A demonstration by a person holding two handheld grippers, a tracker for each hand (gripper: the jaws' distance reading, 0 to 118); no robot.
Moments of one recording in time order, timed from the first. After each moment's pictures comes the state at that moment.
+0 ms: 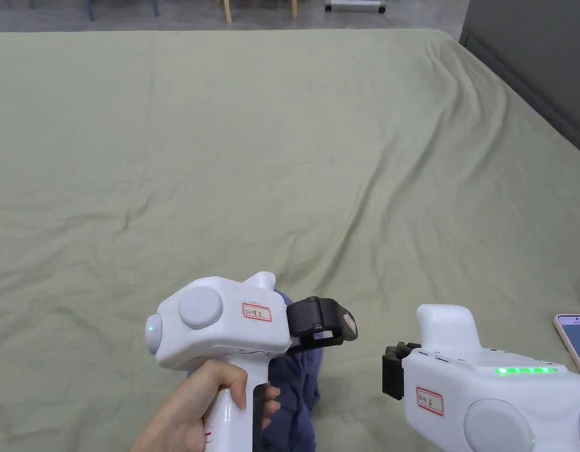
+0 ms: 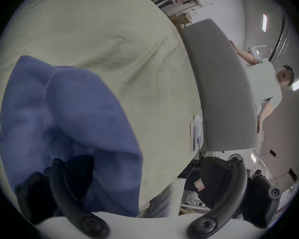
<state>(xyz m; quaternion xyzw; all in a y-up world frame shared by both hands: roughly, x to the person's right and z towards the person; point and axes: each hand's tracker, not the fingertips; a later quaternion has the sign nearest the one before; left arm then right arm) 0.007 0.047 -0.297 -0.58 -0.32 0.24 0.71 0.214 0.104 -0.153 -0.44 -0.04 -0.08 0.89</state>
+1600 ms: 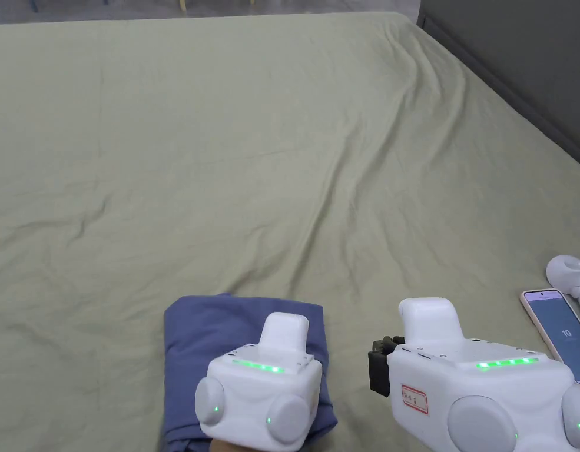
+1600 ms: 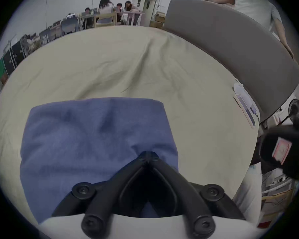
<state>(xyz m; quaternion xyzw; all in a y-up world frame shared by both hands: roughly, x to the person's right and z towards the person) 0.073 0.004 -0.230 -0.44 -0.27 -0.06 0.85 0.224 0.097 -0.151 -0.45 -0.06 -0.07 0.89</state>
